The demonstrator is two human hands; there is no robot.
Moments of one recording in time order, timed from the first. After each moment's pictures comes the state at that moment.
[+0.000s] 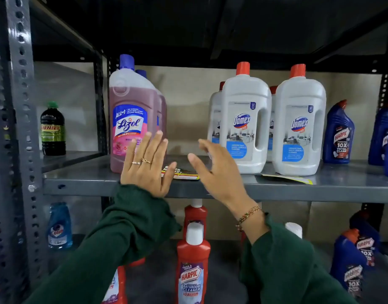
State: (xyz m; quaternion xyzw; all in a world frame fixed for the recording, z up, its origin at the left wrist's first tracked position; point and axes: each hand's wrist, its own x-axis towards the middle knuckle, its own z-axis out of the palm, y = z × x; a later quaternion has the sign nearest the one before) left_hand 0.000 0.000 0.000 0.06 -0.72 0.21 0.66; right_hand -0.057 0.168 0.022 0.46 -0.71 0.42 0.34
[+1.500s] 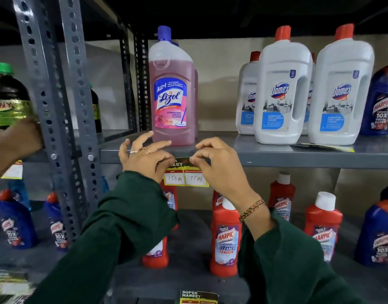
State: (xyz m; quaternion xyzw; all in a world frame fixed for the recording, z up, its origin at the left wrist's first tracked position) left_hand 0.090 -0.039 -0.026 0.09 -0.85 -0.03 0.52; right_hand 0.011 0.117 -0.014 0.49 -0.71 0.41 0.30
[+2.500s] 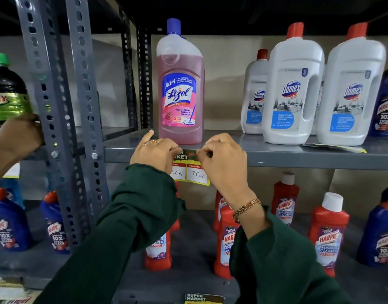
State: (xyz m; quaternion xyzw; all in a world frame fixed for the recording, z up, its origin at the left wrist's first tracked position) left_hand 0.074 -0.056 -0.018 0.04 -0.83 0.00 0.56; right_hand 0.026 0.093 -0.008 0.35 -0.78 0.37 0.36
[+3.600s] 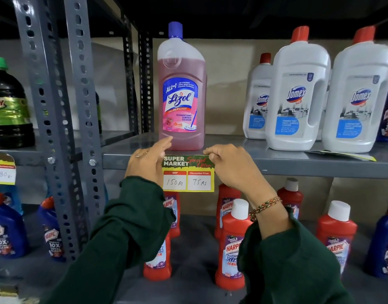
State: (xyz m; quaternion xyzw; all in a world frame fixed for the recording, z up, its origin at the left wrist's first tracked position) left_hand 0.073 -0.071 -0.030 0.06 -0.83 -0.15 0.54; right_hand -0.004 0.100 0.007 0.41 -0.83 0.32 0.18
